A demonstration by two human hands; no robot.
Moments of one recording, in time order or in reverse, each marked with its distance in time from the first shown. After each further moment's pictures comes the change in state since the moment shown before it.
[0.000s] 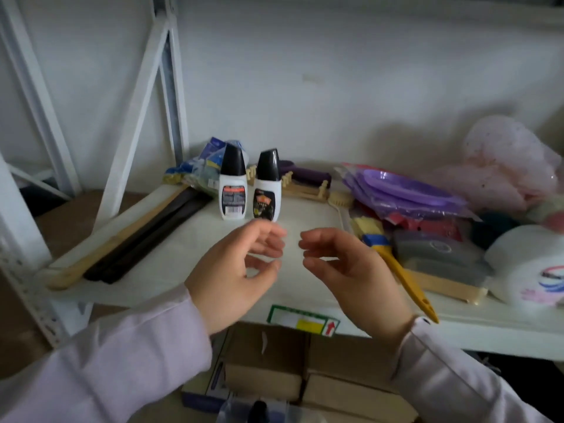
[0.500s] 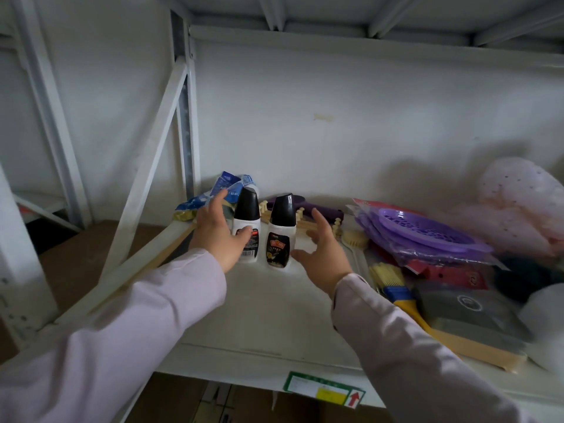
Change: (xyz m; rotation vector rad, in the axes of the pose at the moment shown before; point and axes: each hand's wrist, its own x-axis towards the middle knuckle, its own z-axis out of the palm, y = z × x) left_hand 0.123 -0.083 -0.047 0.242 0.381 -0.314; right_hand 0.138 0.039 0.042 -0.109 0.074 0.255
